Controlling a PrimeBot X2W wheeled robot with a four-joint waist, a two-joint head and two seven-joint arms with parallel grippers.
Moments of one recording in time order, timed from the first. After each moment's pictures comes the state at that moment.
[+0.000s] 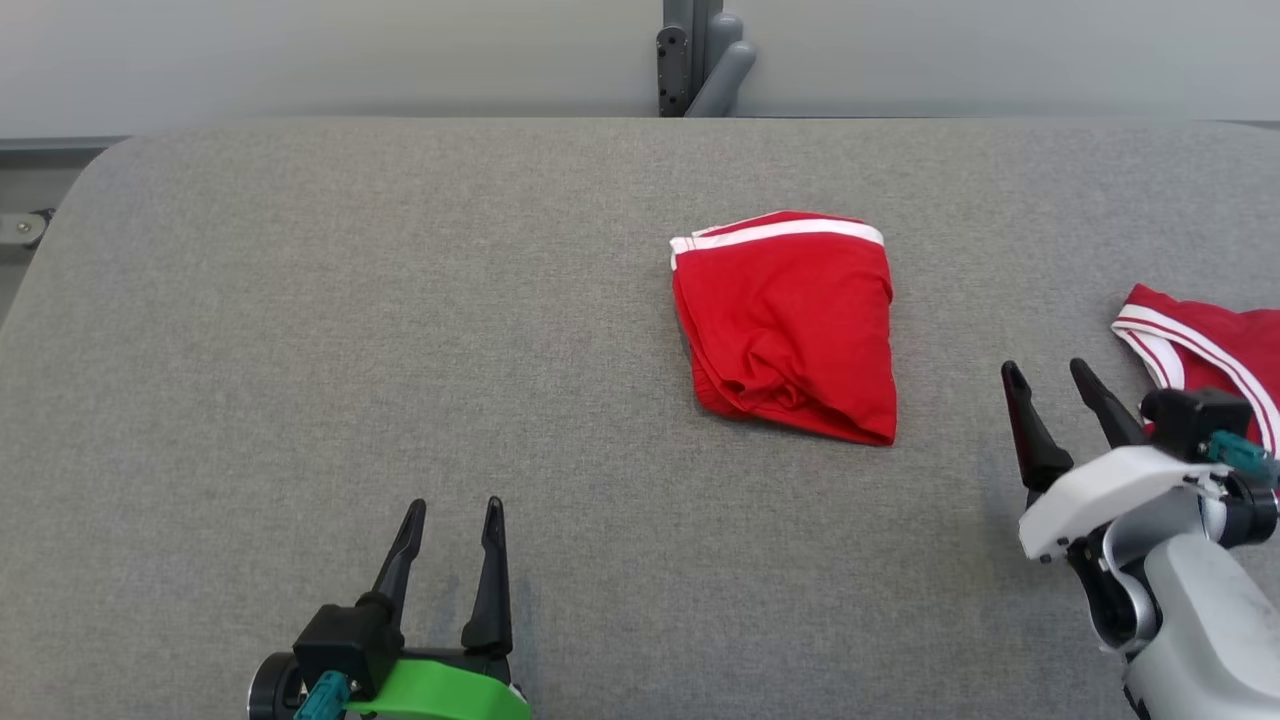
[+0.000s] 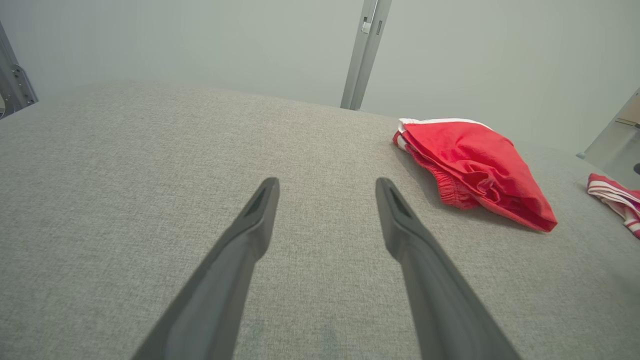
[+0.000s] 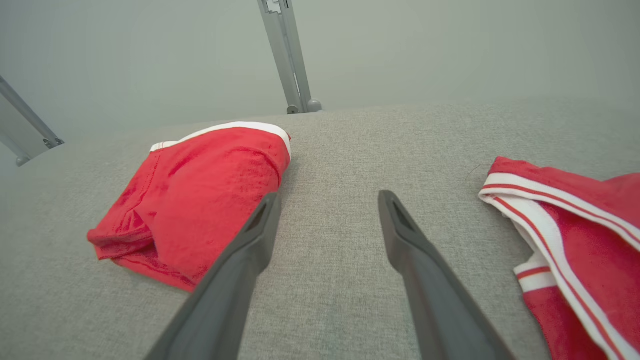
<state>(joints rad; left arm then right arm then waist) 0.03 0.05 -0.28 0.15 -0.31 0.04 -0.26 -0.28 -0.26 0.12 0.45 0.40 0.13 -0.19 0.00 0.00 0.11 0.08</state>
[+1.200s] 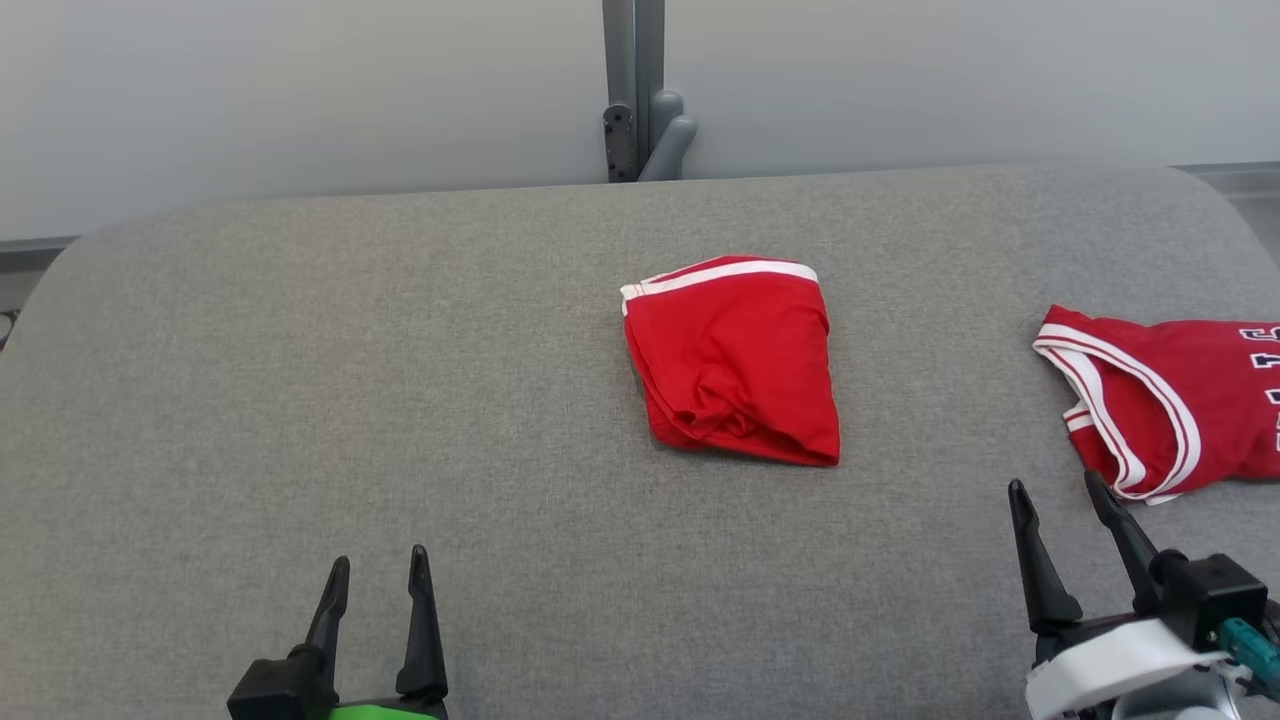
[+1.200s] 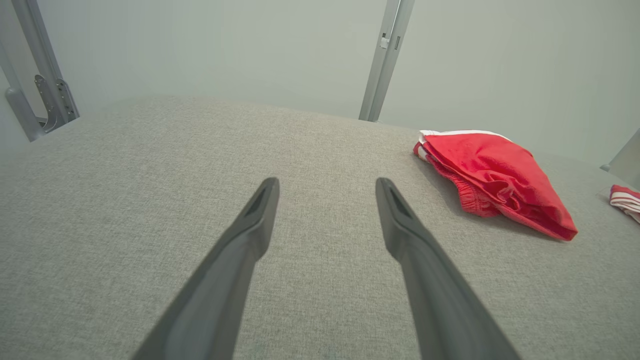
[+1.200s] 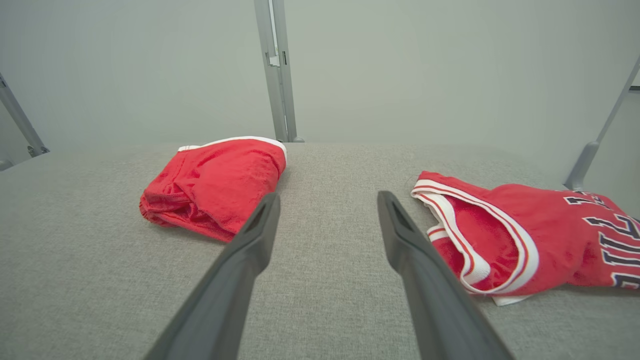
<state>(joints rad) 0.11 0.05 -0.16 0.14 -0.30 0.05 -0.26 0.03 -0.17 0.01 0.17 0.21 0.13 -0.26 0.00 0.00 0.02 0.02</state>
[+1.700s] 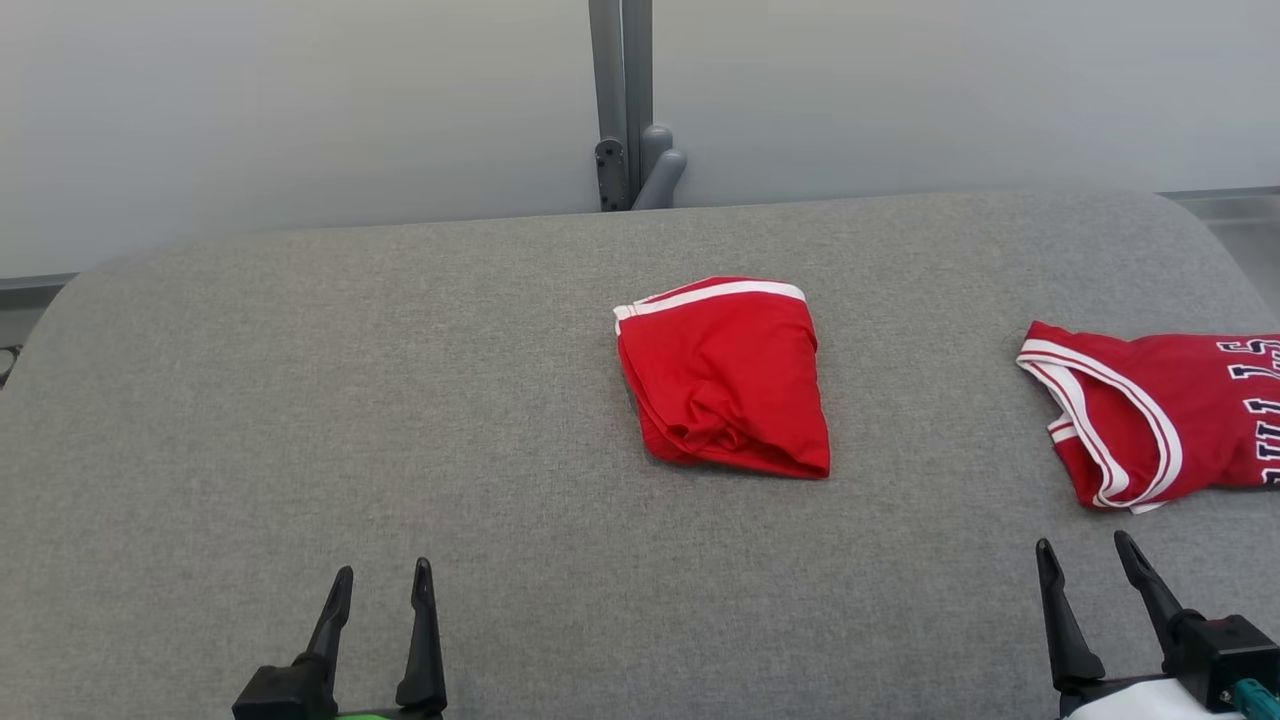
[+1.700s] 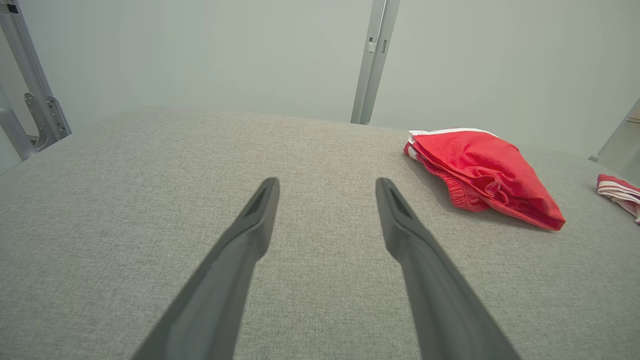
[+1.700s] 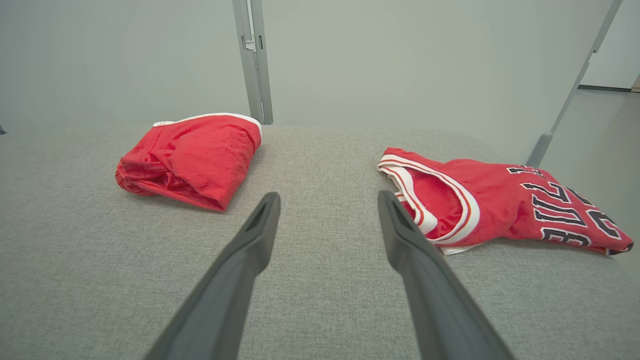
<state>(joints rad) 0.12 0.05 -0.14 0.16 -0.26 0.01 -0.26 0.16 -0.12 -0.07 0.11 0.11 0.13 -0.26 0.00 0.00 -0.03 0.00</state>
